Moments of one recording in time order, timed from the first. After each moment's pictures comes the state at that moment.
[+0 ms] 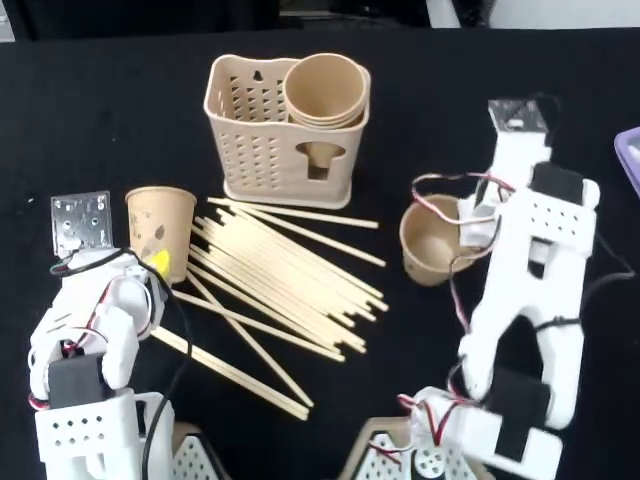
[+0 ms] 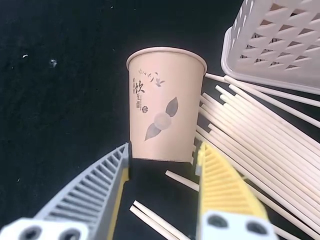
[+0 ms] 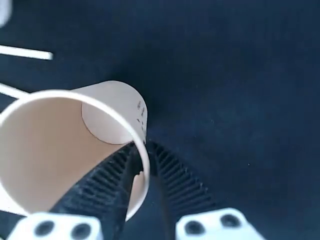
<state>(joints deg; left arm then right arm) -14.9 -82.3 66.0 63.4 -4.3 20.2 -9.7 18.1 77.8 15.8</state>
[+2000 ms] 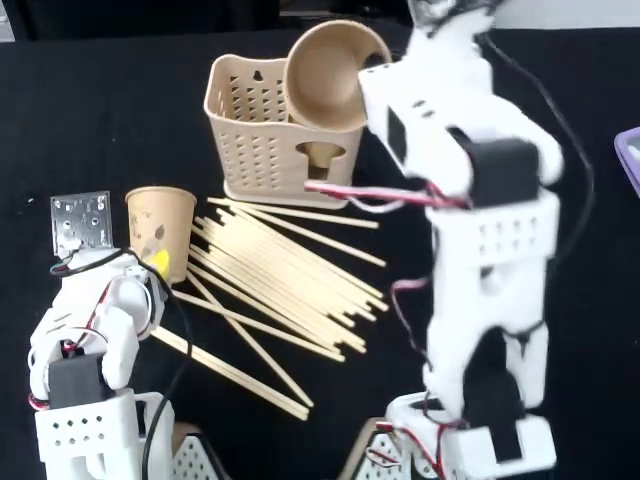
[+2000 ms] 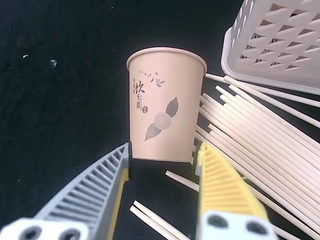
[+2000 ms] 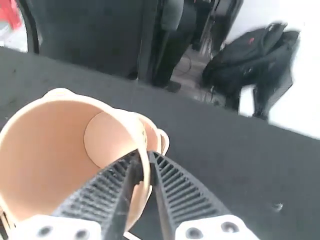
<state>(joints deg) -14.9 -82.3 66.0 63.4 -4.3 -9.7 -10.0 -26.6 76.4 8.4</state>
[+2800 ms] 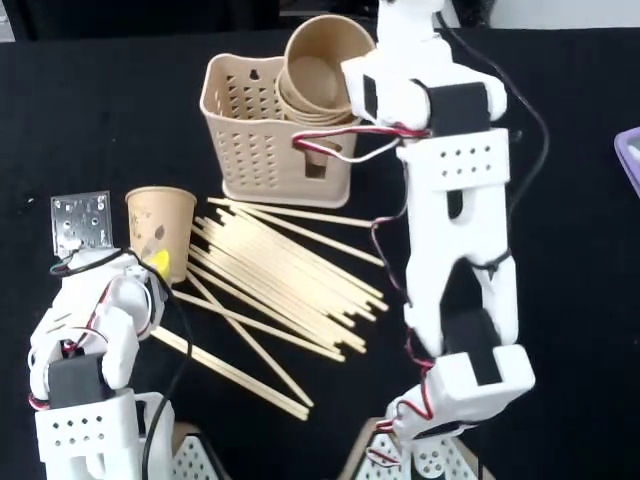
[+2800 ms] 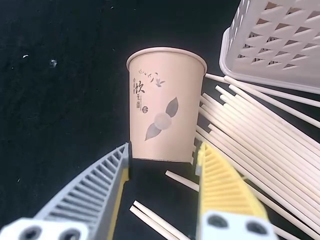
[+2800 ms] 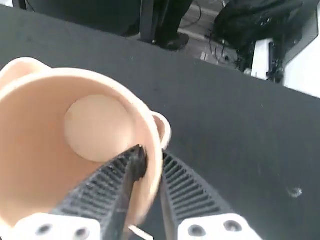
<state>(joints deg) -14.9 -82.3 66.0 63.4 -4.3 -9.8 7.0 -35.1 77.2 8.2</state>
